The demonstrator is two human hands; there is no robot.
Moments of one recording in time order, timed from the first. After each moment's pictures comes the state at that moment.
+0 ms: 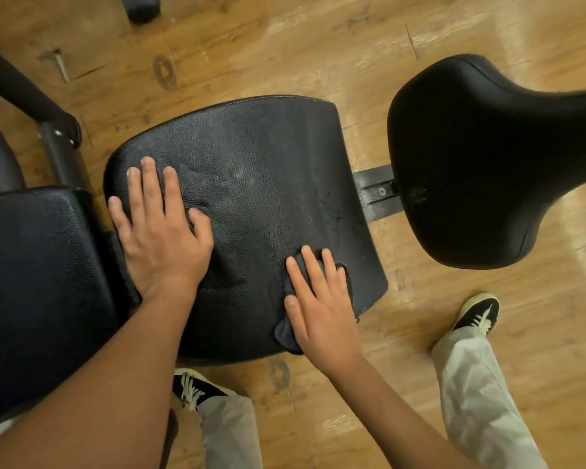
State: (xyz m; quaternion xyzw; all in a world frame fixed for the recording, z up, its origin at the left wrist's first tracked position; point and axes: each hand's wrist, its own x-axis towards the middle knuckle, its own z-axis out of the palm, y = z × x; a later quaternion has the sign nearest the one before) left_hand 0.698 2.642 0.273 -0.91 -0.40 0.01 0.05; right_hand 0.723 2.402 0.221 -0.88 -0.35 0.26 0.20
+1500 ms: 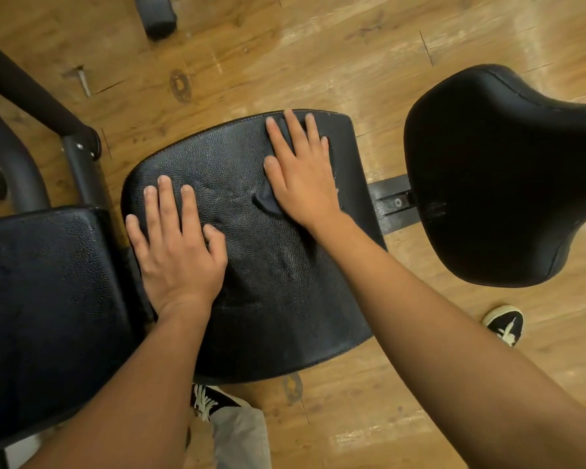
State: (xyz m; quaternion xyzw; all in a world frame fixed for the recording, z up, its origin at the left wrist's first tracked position) left_hand 0.698 2.643 0.269 -0.92 -0.40 0.01 0.06; right_hand 0.883 2.568 0.201 -0.87 -0.36 0.20 0.28
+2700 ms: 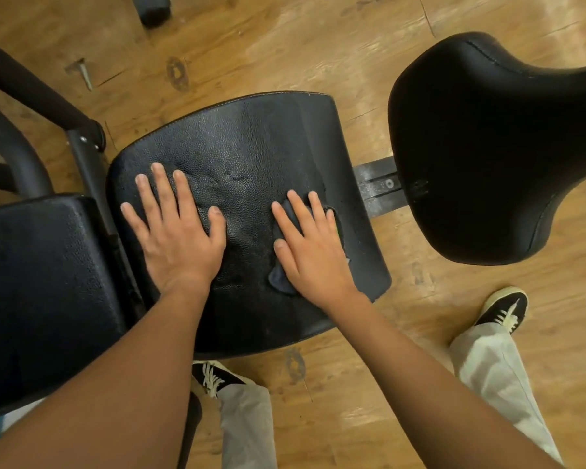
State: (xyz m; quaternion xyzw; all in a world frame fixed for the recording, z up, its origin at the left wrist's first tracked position) left_hand 0.712 2.626 0.265 -0.91 -0.41 0.07 0.08; right_hand 0.798 2.452 0.206 -0.85 -0.39 0.26 0.26
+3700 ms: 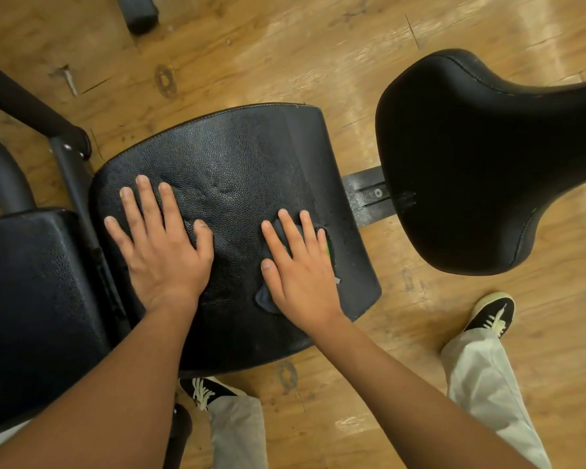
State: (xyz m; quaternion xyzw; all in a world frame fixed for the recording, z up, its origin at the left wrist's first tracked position) left_hand 0.712 2.624 0.264 -0.91 -0.41 0.06 0.07; right_hand 0.779 2.447 0.203 -0.87 -0.37 0.21 0.25
